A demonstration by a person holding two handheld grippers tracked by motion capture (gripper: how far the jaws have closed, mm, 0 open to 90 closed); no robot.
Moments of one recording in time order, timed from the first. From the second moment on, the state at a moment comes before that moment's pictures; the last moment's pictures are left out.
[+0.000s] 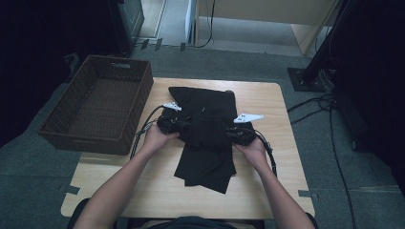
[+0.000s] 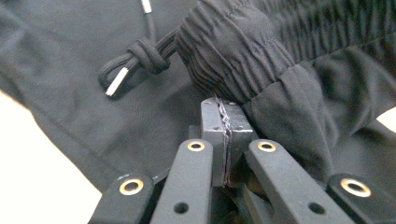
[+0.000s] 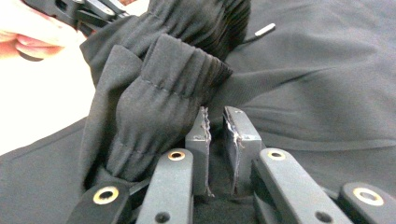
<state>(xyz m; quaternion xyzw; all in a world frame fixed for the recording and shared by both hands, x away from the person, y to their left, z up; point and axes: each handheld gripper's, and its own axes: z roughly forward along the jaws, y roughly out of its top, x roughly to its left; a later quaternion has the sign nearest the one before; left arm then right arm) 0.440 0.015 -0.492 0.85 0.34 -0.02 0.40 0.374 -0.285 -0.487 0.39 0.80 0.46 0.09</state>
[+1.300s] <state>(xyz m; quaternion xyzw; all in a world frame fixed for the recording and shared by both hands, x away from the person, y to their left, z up) 0.394 0.027 -0.476 0.85 0.33 0.00 0.41 0.314 -0.276 -0.470 0.34 0.81 0.46 0.07</state>
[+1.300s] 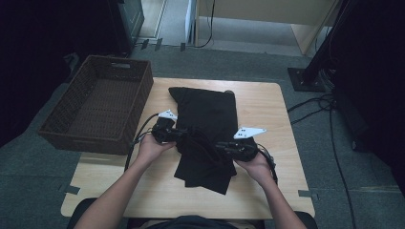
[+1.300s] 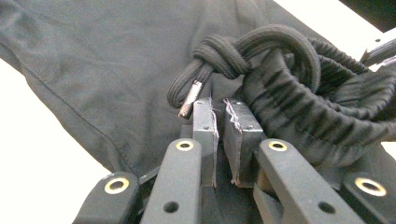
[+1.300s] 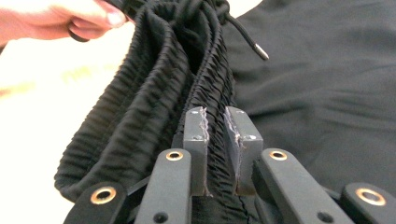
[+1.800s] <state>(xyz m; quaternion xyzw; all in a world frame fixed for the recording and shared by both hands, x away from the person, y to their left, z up) 0.400 0.030 -0.488 0.84 0.36 0.03 0.40 0.326 -0.267 -0.489 0.37 0.82 0.42 0.07</state>
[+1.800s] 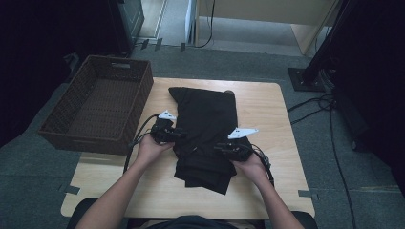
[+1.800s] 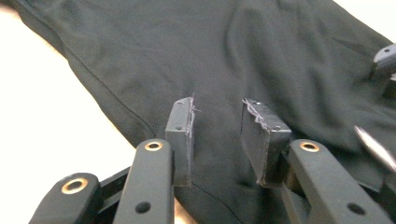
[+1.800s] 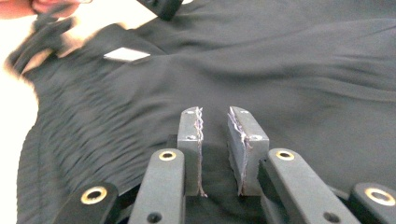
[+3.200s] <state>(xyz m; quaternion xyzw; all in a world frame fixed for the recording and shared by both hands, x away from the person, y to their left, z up) 0.373 0.017 -0.511 0.83 0.39 0.08 0.39 0.357 -0.249 -0.520 0.43 0.80 0.38 0.19</state>
